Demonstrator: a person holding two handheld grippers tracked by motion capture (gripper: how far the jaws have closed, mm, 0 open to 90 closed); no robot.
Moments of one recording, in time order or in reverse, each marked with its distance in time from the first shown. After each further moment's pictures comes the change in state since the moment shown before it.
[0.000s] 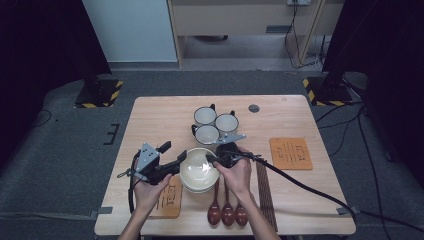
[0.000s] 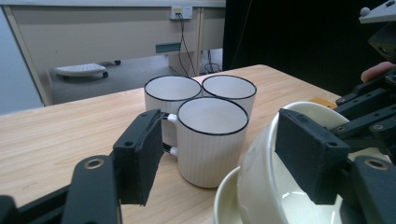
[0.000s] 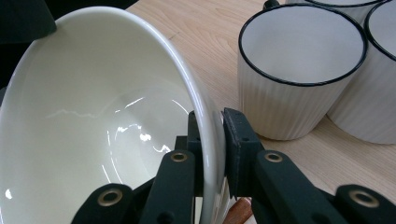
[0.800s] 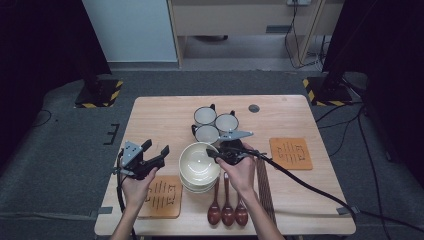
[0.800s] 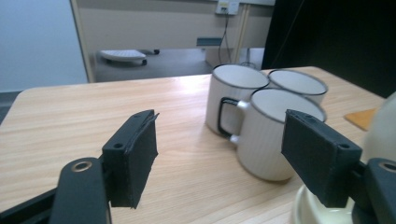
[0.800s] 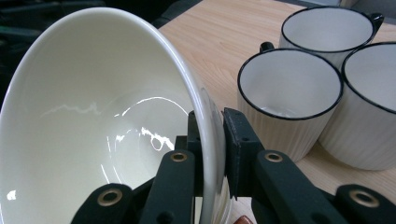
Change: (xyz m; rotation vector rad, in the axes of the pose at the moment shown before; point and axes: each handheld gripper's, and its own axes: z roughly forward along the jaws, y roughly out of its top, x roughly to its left) left arm 0.048 -0.018 -0.006 0.039 0.165 -0.080; right arm -0.001 0.011 -0.022 -0.100 0.034 -0.006
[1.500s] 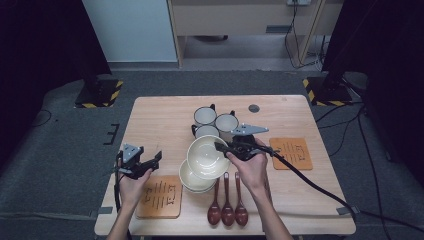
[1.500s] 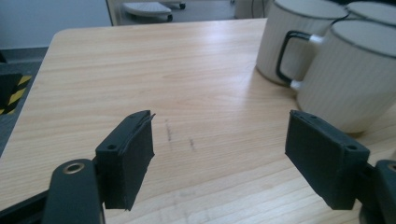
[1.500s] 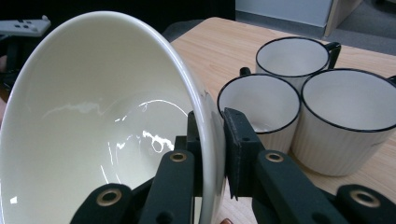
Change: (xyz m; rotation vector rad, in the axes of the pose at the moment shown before) left arm 0.034 -0.032 0.016 0.179 0.104 -0.012; right arm -0.015 0.009 -0.031 -0.078 -0.010 0.017
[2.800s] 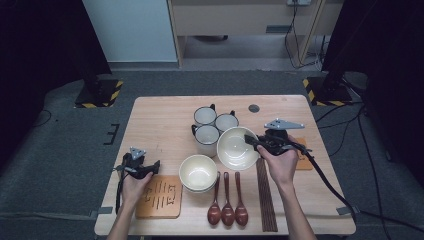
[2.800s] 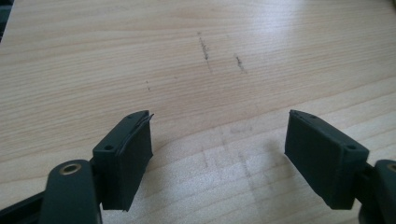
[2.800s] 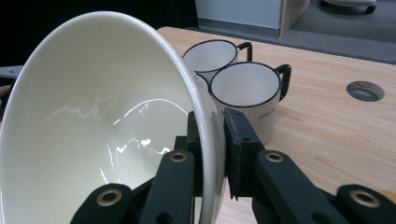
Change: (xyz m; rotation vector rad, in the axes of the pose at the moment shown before) left arm 0.019 -0.031 0.036 0.257 0.068 0.052; right arm -0.058 -0.007 -0.053 -0.035 -0.119 0.068
